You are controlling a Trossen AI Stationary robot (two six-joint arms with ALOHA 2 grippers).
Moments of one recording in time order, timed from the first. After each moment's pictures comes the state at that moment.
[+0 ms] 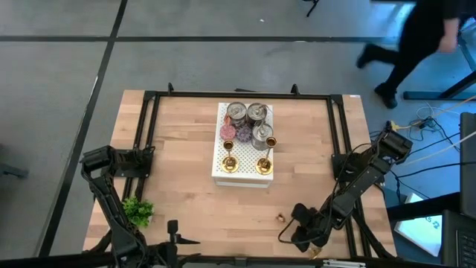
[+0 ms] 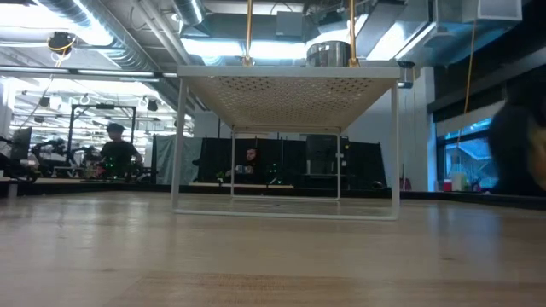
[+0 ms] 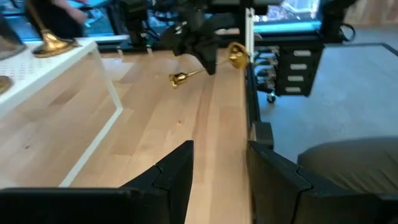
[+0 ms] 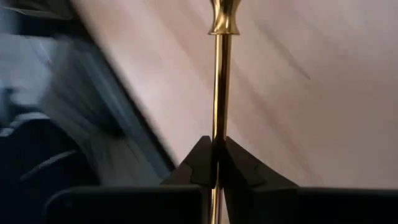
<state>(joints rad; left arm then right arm) -1.14 1.85 1.33 -0.37 -1.16 -0.81 0.92 1.64 0.79 -0.15 0.11 1.66</state>
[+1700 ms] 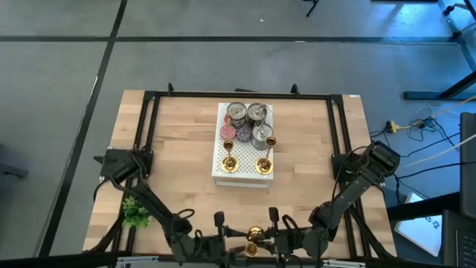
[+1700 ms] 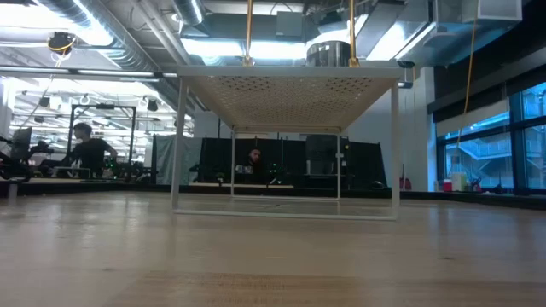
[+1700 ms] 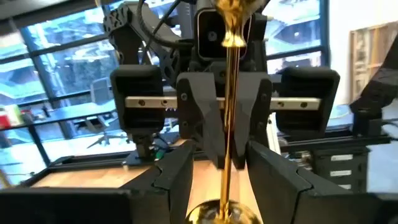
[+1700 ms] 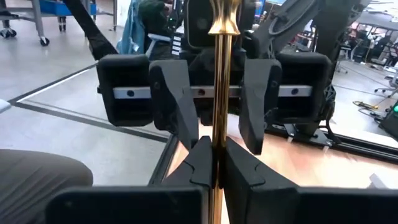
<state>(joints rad) -0.81 2.08 1.33 0.92 -0.97 0.28 0.86 1.83 1.16 0.52 0.73 -0.06</state>
